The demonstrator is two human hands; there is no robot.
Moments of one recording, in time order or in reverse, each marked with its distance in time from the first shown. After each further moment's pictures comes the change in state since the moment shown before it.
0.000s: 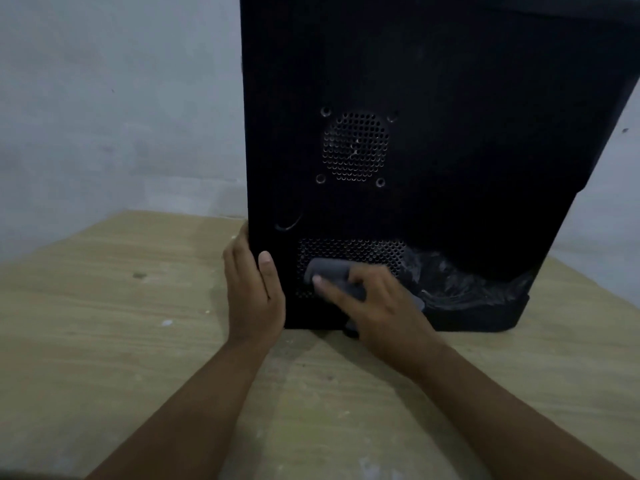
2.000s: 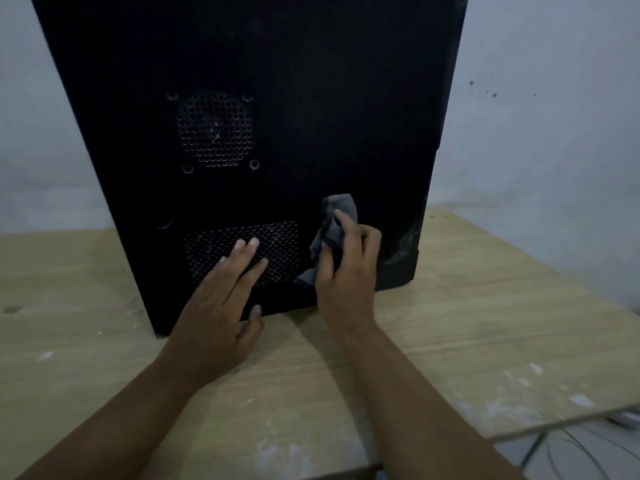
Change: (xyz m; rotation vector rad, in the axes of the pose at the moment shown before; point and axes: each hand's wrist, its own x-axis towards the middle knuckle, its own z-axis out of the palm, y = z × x) left_hand -0.036 0.036 0.021 0.349 -0.600 0.685; right_hand -0.025 0.029 -0.012 0.296 0.608 0.793
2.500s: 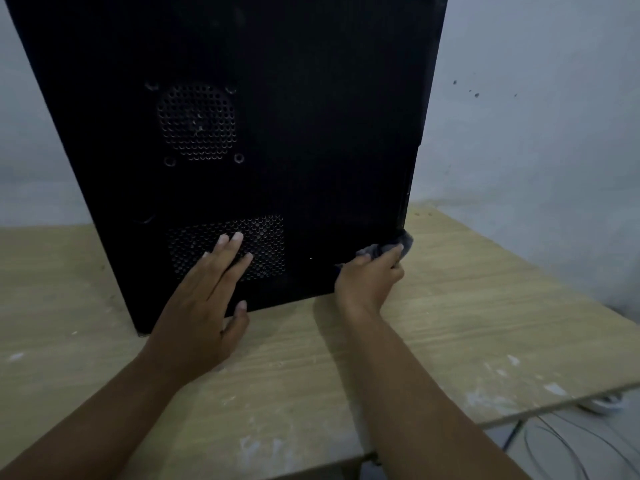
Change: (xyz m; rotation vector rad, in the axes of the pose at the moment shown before) left_hand 0.002 0.001 0.004 0.001 0.013 -0.006; right_hand 0.015 0.025 -0.018 -0.014 0.119 0.819
